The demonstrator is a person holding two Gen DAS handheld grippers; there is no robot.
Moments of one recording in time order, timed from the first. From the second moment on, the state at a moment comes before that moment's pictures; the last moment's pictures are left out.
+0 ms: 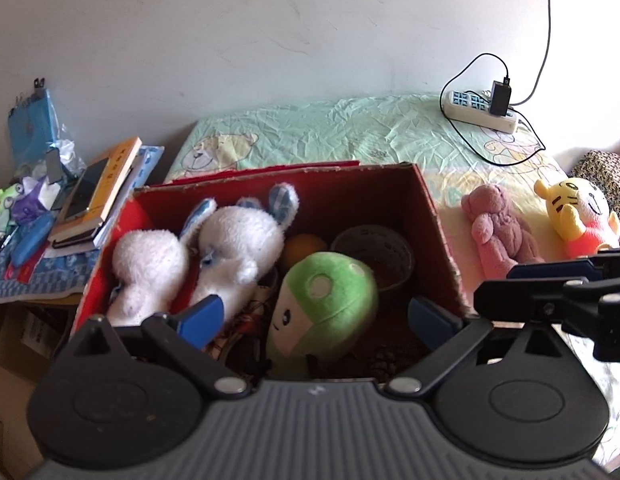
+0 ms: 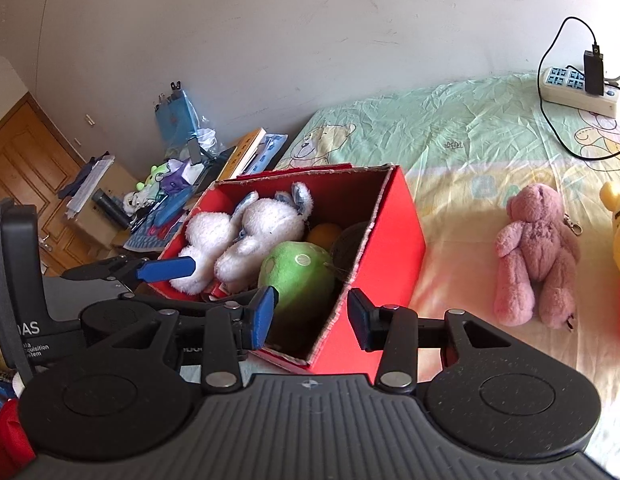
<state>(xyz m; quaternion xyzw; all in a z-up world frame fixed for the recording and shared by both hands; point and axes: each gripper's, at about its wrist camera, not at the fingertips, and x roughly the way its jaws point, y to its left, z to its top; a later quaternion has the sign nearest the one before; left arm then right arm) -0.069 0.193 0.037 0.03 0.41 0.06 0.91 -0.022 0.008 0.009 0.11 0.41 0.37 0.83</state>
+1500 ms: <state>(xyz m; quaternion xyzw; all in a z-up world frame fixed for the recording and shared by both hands) -0.056 0.012 0.026 0.12 0.43 0.04 0.89 -0.030 -0.155 -0.049 0.18 0.48 0.23 0.83</state>
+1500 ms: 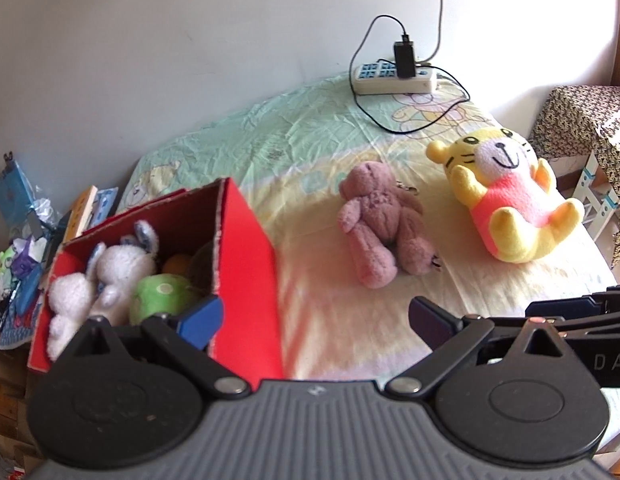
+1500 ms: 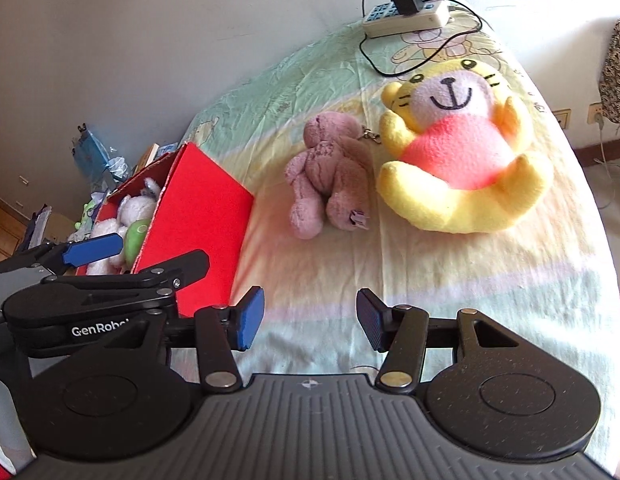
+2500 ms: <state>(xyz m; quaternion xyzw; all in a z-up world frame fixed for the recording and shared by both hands) -0.017 -0.016 -0.037 0.04 0.53 -0.10 0.84 -0.025 -0.216 -0.094 0.27 0.52 0.14 0.80</state>
